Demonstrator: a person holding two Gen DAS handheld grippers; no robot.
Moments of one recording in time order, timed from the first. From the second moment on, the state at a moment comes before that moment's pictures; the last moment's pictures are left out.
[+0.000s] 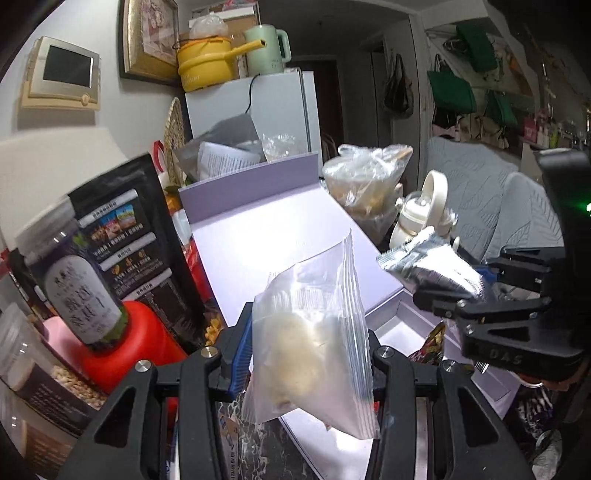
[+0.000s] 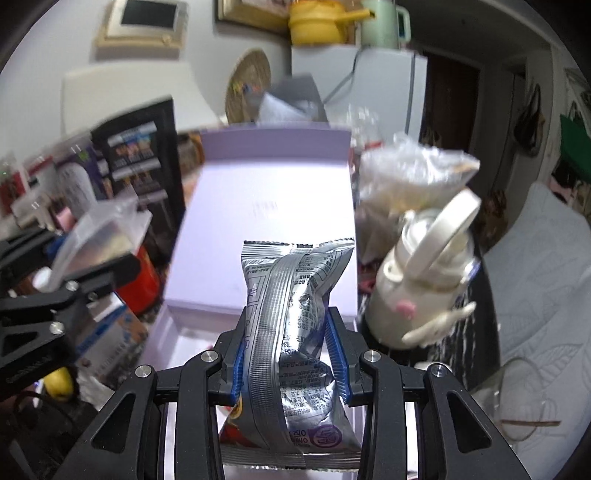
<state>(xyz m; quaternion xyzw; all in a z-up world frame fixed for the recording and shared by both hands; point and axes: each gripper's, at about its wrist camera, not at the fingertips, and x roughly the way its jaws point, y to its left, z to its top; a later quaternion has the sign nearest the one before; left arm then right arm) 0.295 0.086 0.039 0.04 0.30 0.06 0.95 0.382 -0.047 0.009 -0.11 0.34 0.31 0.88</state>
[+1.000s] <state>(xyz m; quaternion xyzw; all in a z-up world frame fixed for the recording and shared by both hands) 0.351 0.084 -0.042 0.03 0.42 0.06 0.90 0.409 -0.046 -0.050 -0.14 0.41 0.27 0.86</state>
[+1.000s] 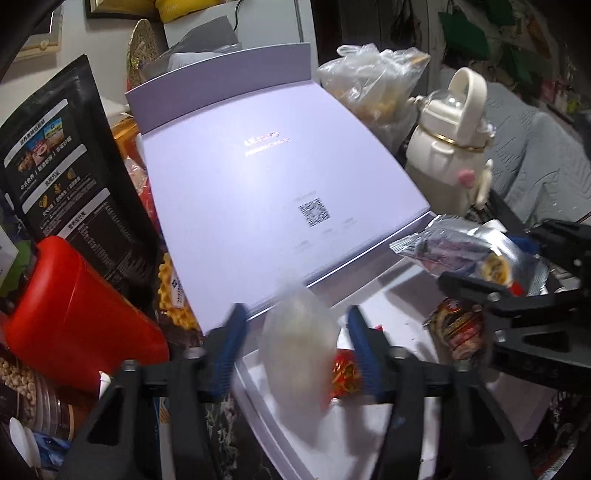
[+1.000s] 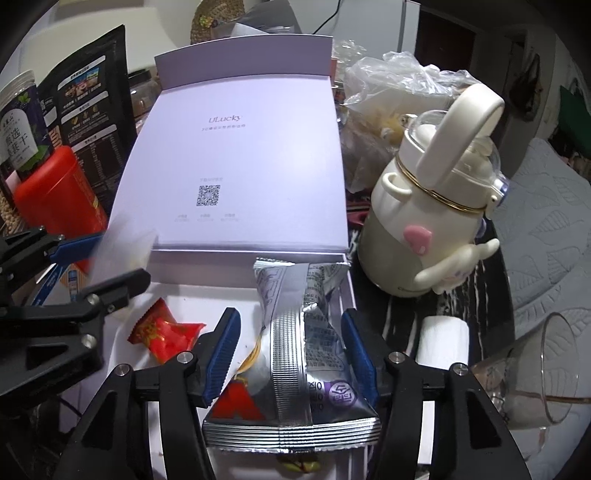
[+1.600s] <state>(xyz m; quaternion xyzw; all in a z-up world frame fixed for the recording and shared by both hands) 0.326 0.080 0.001 0.03 0.39 0.08 0.92 0.380 -0.058 0.000 -0.13 0.37 0.26 0.88</state>
